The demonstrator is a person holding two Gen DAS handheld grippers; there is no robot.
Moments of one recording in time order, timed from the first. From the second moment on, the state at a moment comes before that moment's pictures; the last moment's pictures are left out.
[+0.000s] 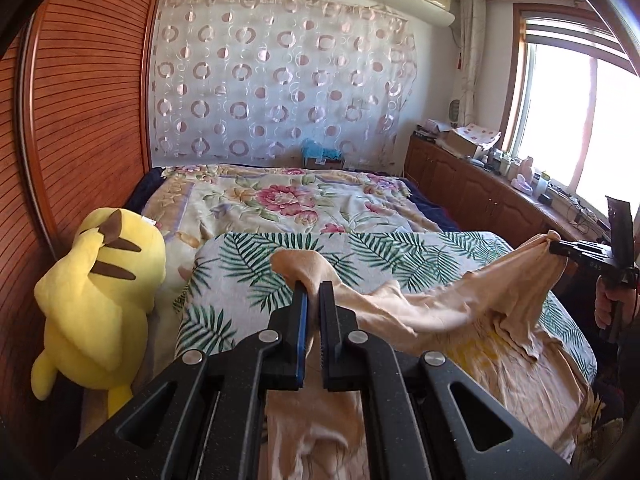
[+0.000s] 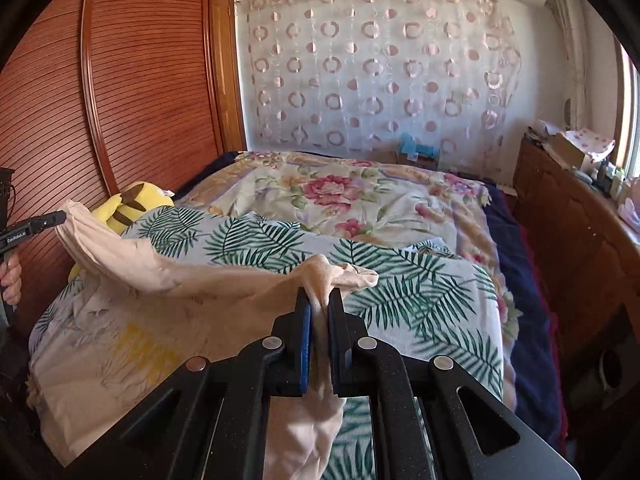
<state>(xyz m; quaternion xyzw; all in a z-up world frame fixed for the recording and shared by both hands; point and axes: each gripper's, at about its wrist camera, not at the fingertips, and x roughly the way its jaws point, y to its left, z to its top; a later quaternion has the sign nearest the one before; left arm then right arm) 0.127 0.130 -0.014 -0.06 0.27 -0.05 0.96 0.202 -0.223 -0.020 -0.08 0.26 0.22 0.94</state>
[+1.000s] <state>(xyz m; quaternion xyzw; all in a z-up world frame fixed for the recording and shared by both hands) -0.005 0.128 -0.107 -0.03 0.37 -0.05 0.93 0.030 -0.280 -0.086 -0.04 0.37 0.19 0.91</state>
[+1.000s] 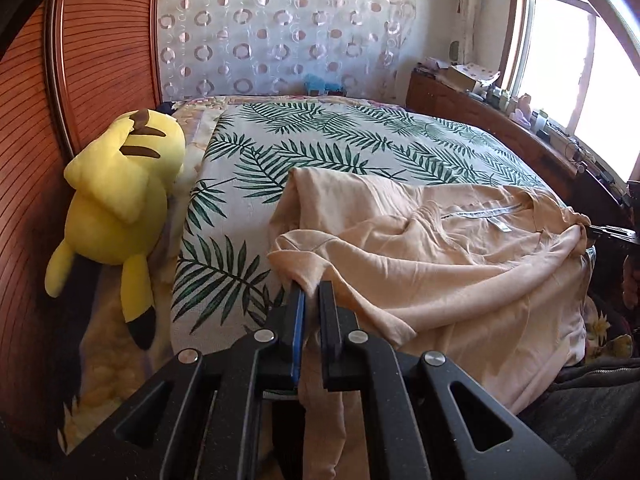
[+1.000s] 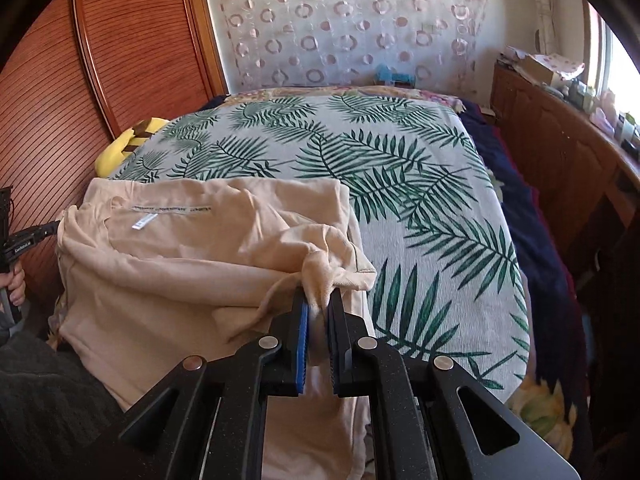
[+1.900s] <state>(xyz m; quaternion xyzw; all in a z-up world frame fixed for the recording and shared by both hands) 0.073 0.126 -0.080 -0.02 0.37 -0.07 0.93 0.066 -0.290 -0.047 -0.07 0.32 0.18 0.93</state>
